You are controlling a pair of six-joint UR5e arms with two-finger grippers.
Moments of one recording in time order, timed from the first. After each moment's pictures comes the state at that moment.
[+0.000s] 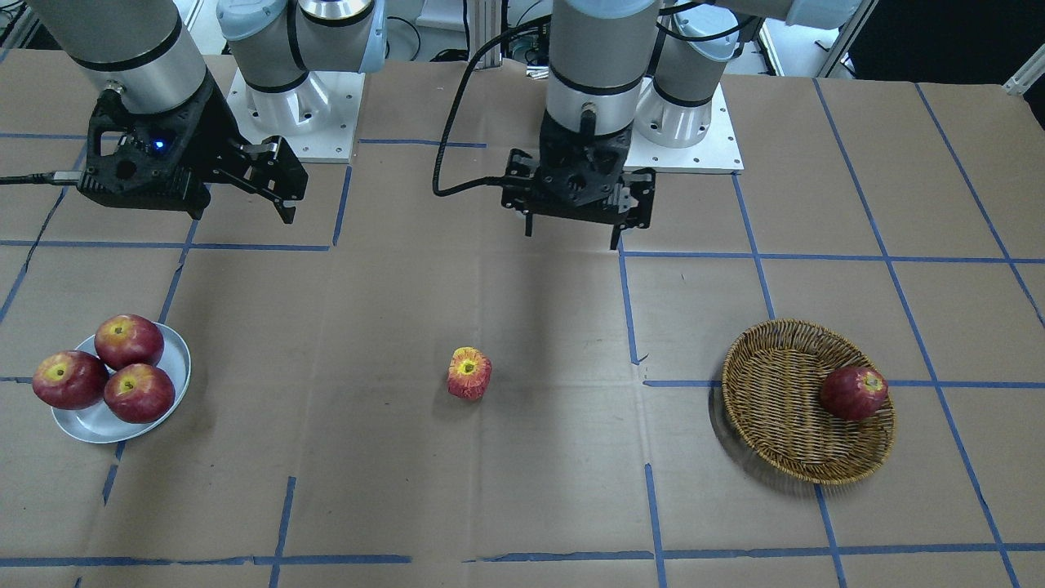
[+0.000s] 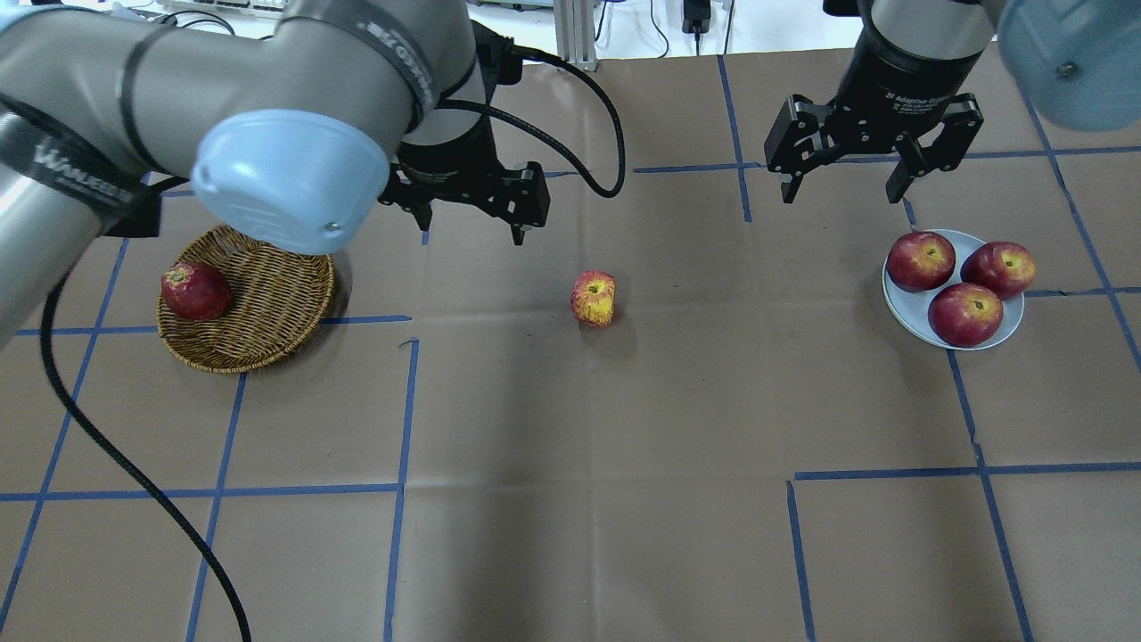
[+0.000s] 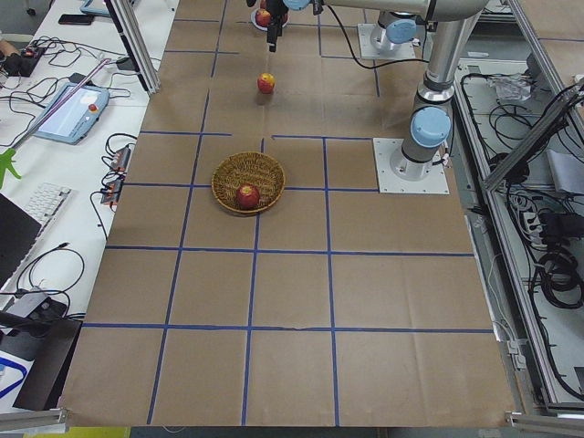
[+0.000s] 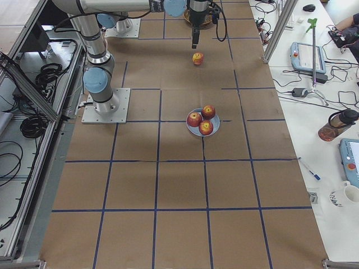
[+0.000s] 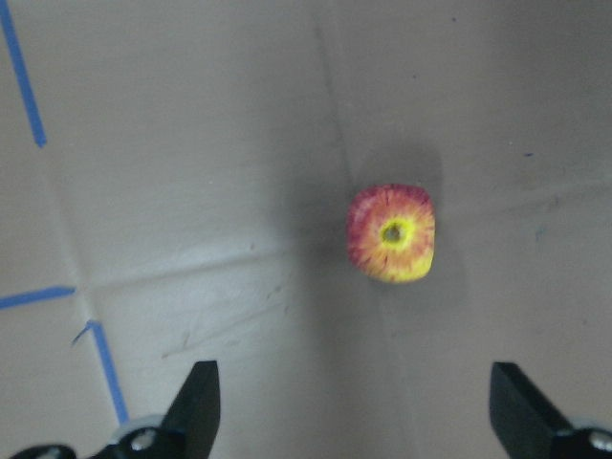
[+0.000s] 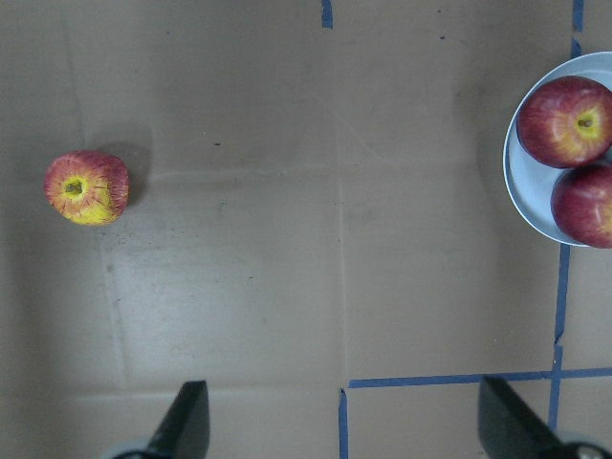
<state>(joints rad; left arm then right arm) -1.83 -1.67 -1.53 -1.47 1.61 -0.05 1.58 -1.52 1.51 -1.52 -1.55 0.06</state>
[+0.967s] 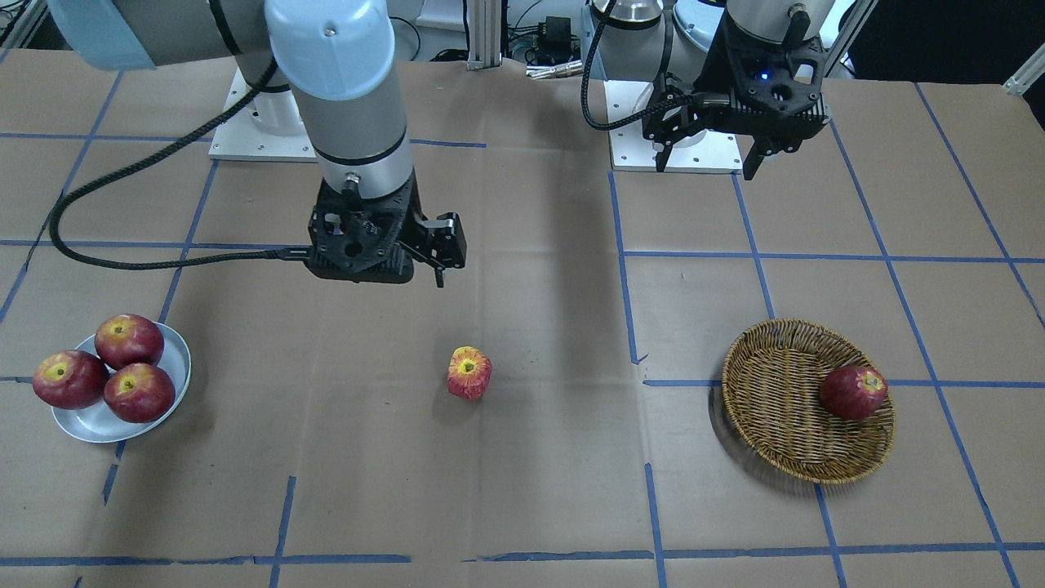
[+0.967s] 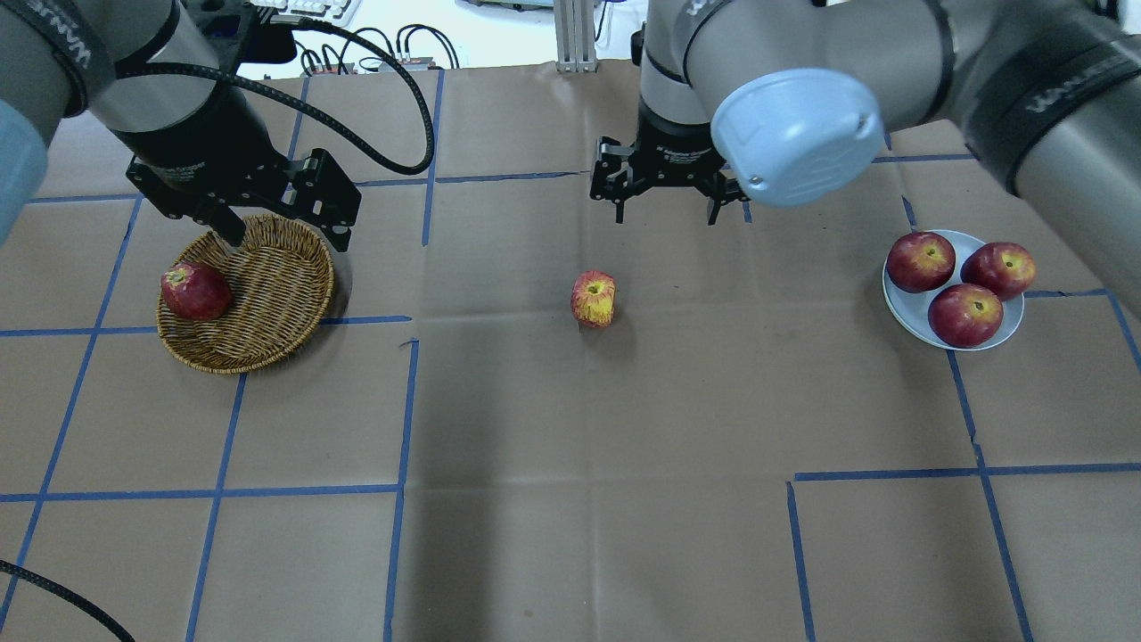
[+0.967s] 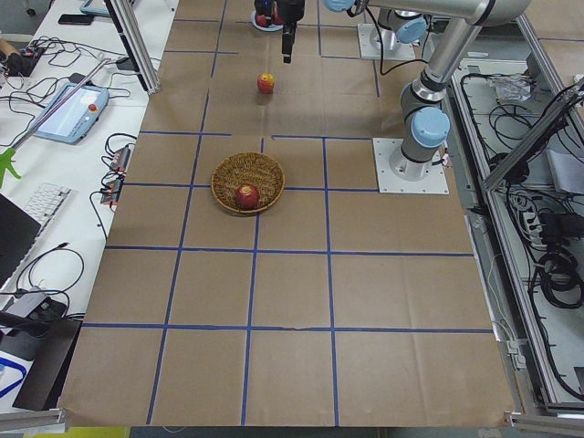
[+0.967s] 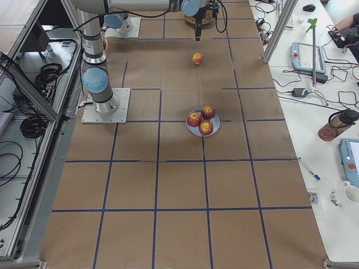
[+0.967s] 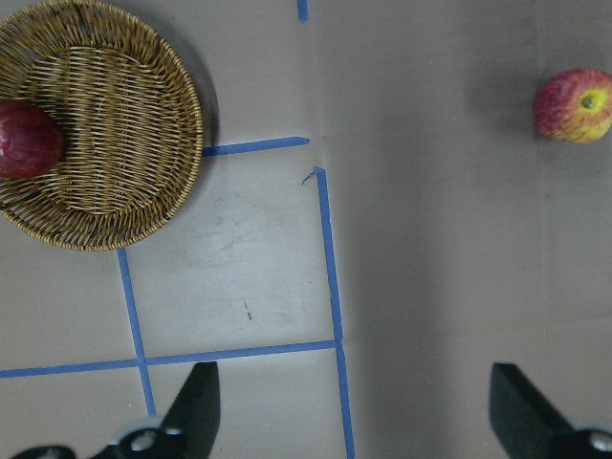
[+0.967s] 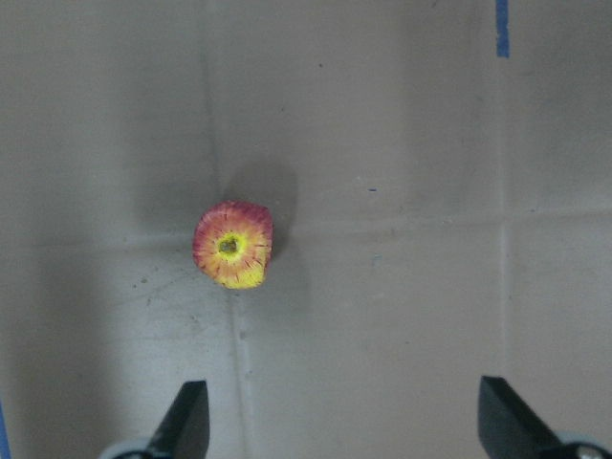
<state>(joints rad) -1.59 -1.49 -1.58 -1.63 1.58 0.08 1.86 -1.33 1.51 -1.78 -1.56 0.36</state>
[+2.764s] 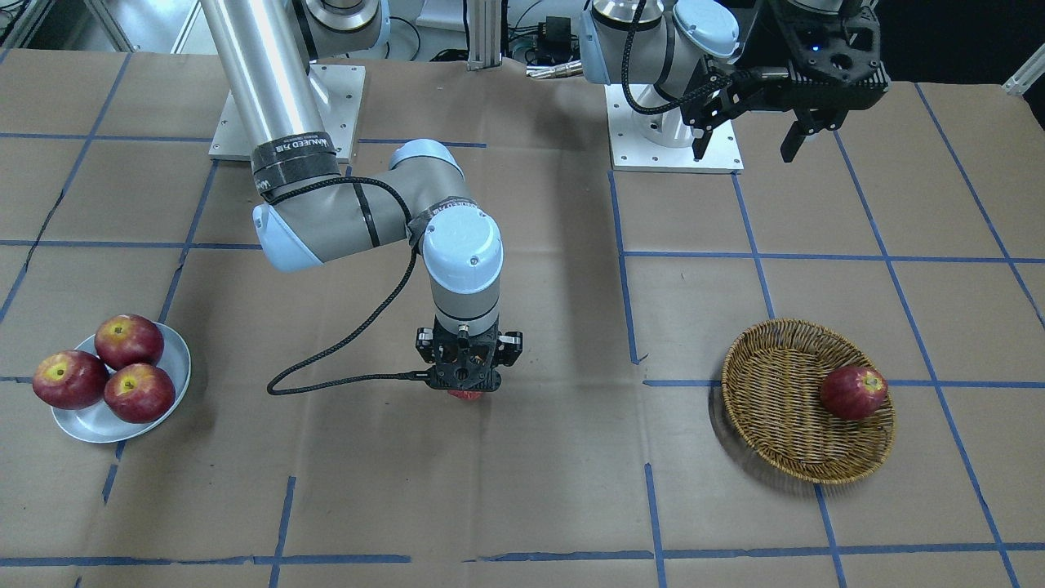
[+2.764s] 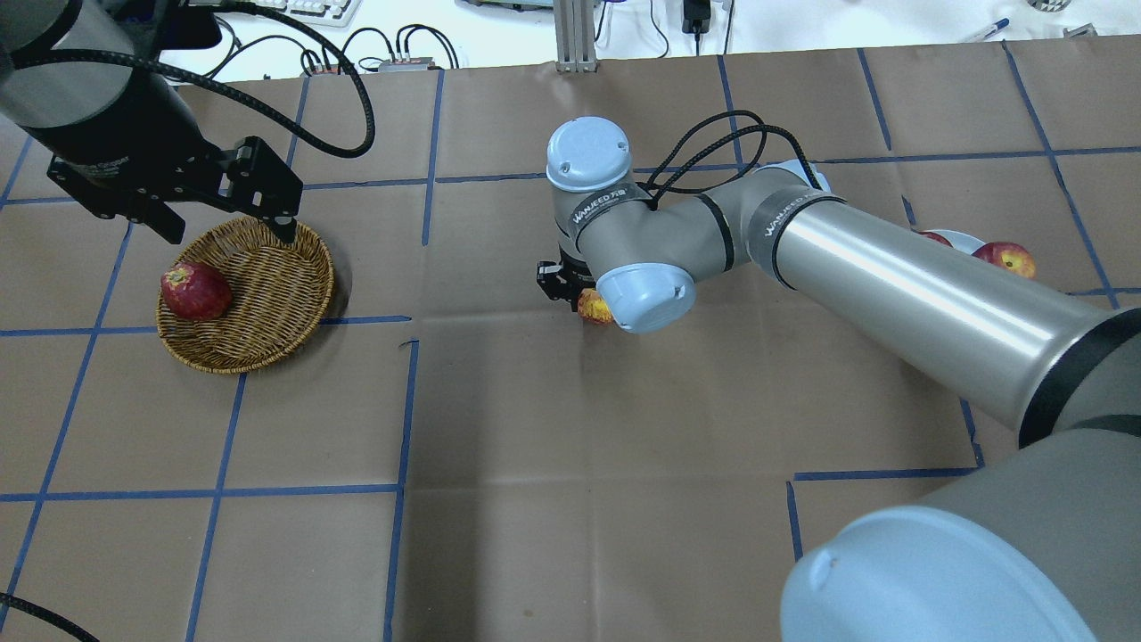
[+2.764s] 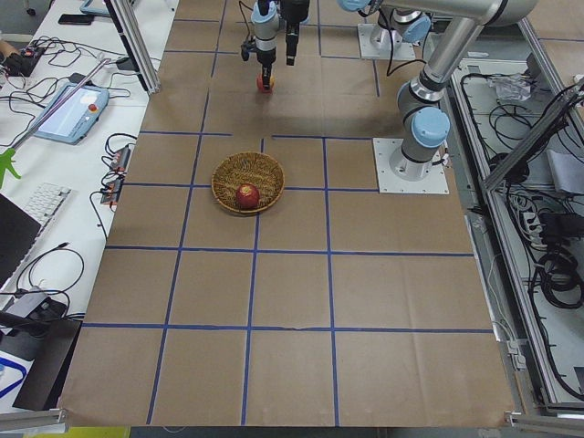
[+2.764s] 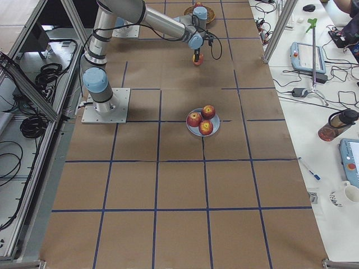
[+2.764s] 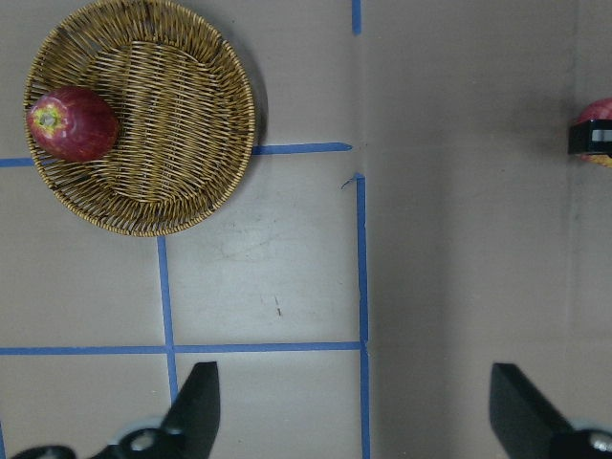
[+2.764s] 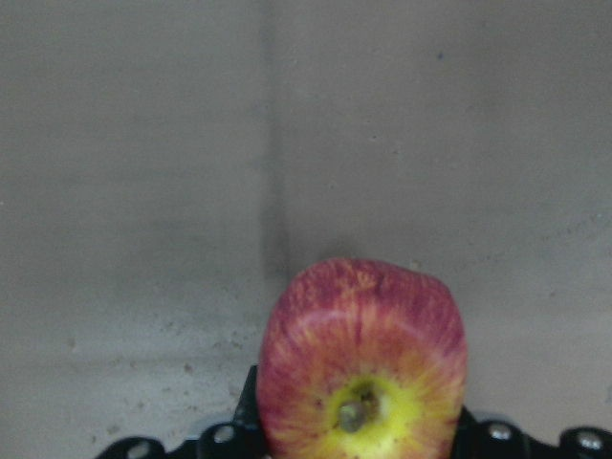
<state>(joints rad) -1.51 -1.43 -1.58 -1.65 1.59 0.08 1.94 -1.04 1.65 -2.21 -1.58 0.43</state>
